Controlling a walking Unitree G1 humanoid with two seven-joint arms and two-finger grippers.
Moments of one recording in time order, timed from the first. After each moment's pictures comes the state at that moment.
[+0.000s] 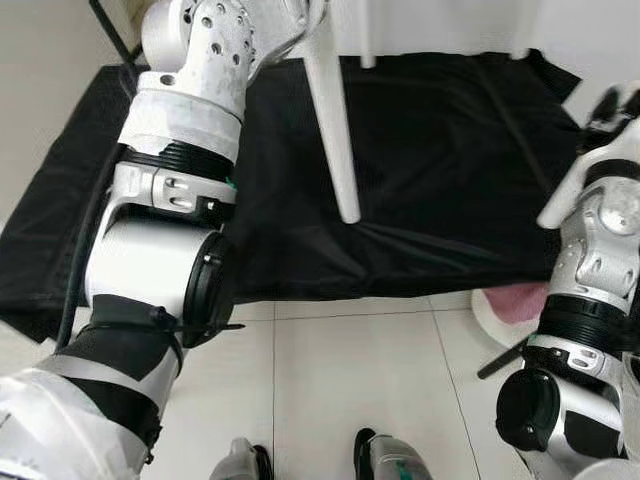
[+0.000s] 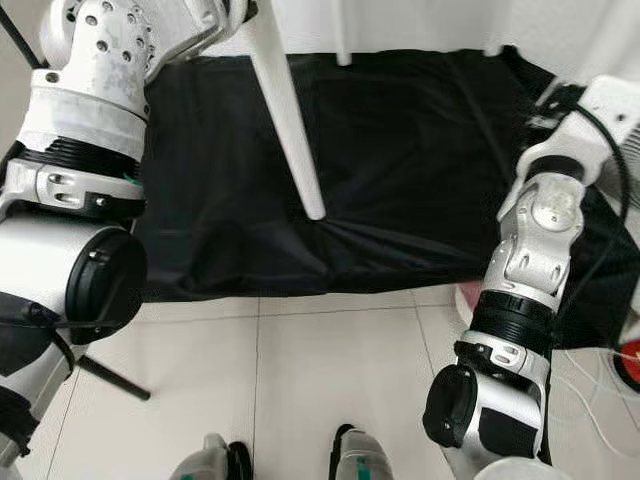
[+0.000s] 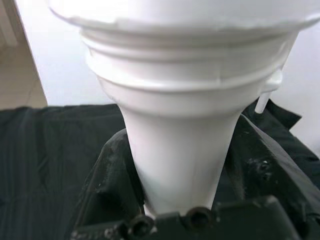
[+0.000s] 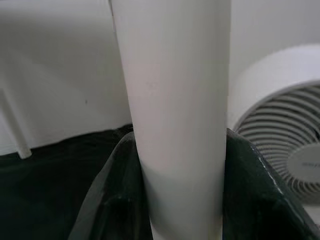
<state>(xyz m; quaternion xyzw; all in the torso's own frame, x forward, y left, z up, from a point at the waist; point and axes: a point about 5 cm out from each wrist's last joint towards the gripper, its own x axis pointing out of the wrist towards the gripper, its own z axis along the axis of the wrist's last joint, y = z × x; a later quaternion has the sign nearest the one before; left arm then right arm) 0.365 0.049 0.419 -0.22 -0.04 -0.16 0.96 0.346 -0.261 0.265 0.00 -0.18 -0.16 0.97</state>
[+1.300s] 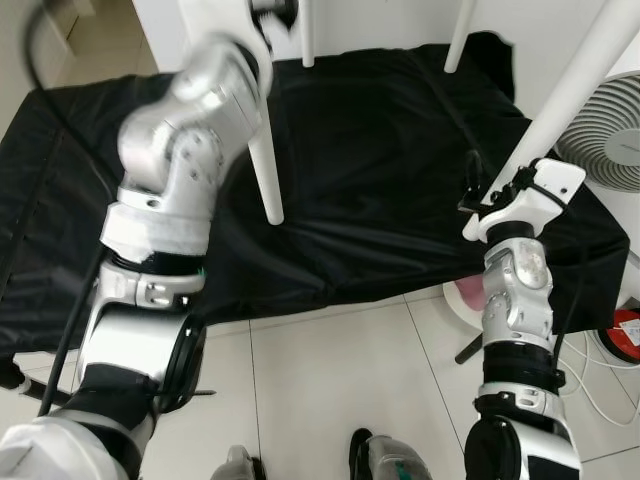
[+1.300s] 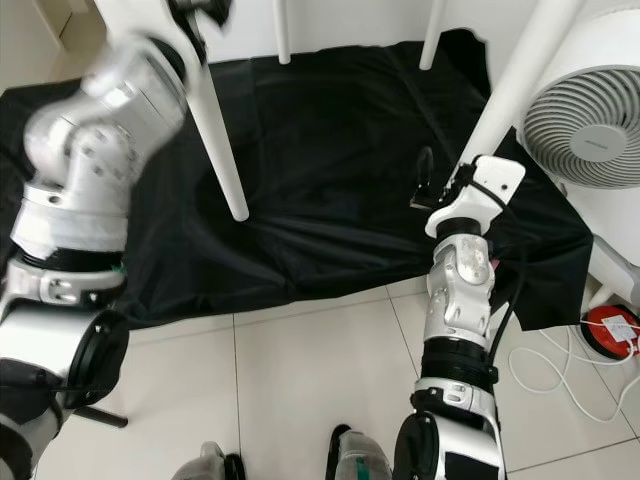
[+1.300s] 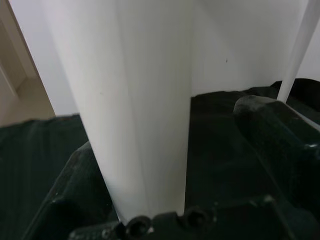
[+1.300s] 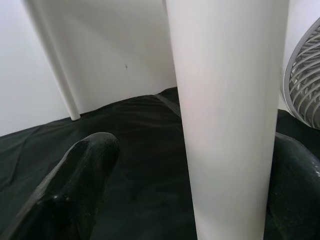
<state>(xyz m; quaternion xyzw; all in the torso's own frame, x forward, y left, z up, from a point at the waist) 0.347 0.074 0.343 -0.15 -0.10 -0.12 0.98 0.340 -0.207 0.203 0.06 -0.19 -0.04 0.98</state>
